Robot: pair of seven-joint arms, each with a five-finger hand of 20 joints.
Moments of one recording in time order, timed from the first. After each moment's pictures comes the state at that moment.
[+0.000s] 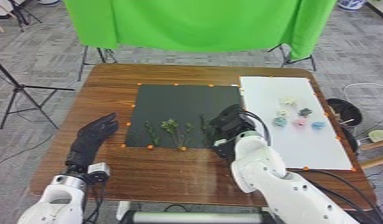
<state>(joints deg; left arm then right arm) 118.7 -62.8 -94.3 -108.1 58.8 1.6 9.6 -76.9 -59.2 46.0 -104.3 -102.1 23.0 44.1</state>
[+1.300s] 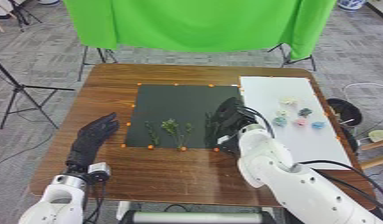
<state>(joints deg) 118.5 -63.0 -94.2 -108.1 58.7 1.6 9.6 -72.1 -54.7 42.9 -104.3 -101.8 17.8 39.0</state>
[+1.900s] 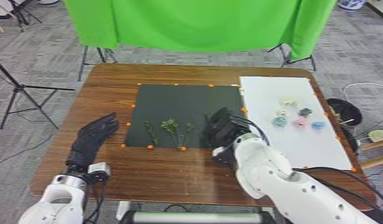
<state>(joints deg) 118.5 -63.0 -94.2 -108.1 58.7 1.5 9.6 -73.9 -53.2 40.5 -107.2 -99.5 15.2 38.3</state>
